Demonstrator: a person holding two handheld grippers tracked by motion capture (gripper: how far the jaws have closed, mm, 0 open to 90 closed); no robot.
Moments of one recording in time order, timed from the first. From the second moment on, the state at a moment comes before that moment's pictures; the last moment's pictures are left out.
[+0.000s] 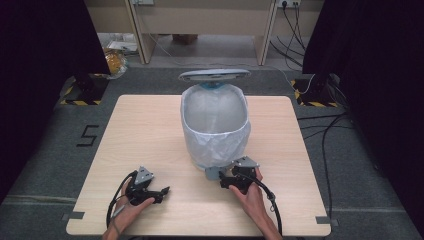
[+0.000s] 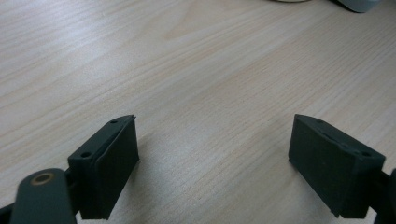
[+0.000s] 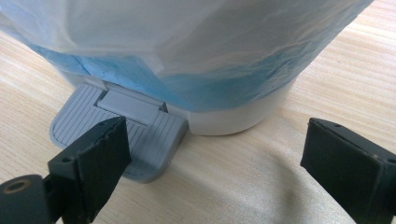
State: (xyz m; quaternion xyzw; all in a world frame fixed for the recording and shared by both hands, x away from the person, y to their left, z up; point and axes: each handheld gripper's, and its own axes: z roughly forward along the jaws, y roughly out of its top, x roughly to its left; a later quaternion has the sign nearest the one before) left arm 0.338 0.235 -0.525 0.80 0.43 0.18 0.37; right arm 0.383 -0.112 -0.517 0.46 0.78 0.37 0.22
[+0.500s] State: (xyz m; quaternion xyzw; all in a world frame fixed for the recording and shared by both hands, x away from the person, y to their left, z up) left arm 0.338 0.234 -0.524 0.80 0.43 0.18 0.37; right arm 0.383 -0.112 -0.517 0.46 0.78 0.37 0.22
